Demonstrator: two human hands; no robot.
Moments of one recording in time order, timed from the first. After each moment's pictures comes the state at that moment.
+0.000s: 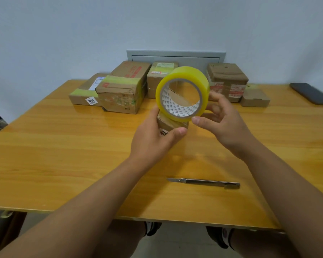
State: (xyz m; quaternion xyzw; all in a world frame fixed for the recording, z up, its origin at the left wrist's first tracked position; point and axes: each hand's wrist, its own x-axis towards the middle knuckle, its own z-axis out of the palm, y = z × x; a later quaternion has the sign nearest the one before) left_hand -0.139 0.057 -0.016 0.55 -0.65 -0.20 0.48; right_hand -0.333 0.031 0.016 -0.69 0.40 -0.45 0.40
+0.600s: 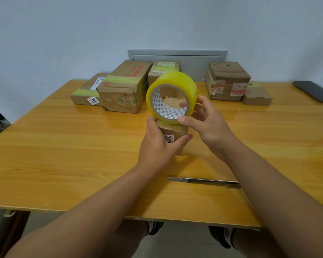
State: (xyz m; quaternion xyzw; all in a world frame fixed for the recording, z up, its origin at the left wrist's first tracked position) left_hand -0.152 0.054 -0.042 0.59 -0.60 -0.22 0.50; right_hand -0.299 0.026 0.005 -0.62 0.38 -0.48 0.48
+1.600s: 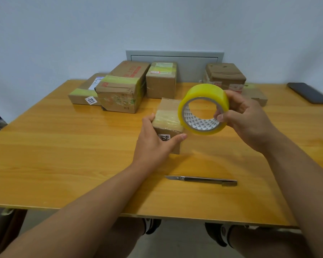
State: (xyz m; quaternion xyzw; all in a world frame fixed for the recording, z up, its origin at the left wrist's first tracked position) left_hand -0.146 0.056 -0.040 0.61 -0.59 -0.23 0.47; right_hand -0.372 0.025 0.026 -0.68 0.38 -0.47 0.42
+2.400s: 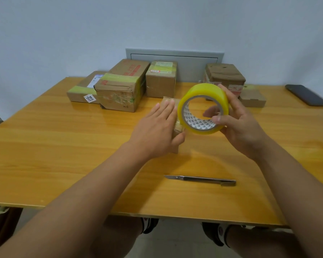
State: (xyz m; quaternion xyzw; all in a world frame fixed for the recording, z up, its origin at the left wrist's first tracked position) left_hand -0.138 0.033 -0.008 0.54 -0.83 0.10 0.12; right_hand -0.369 0.021 0.008 -0.62 0.34 -0.48 0.52
